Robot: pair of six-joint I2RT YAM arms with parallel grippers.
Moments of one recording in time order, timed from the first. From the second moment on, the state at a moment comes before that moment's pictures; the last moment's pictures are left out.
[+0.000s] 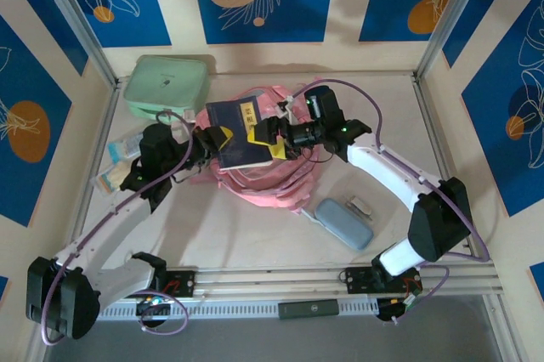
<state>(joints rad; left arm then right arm) -0.37 1.05 0.74 0.12 0.56 -1.23 0.55 1.52 1.23 -0.32 -0.89 0.85</state>
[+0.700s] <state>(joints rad) -0.40 1.10 0.79 0.06 0.51 -1.13 0.55 1.46 1.11 -0.14 -0.92 1.01</state>
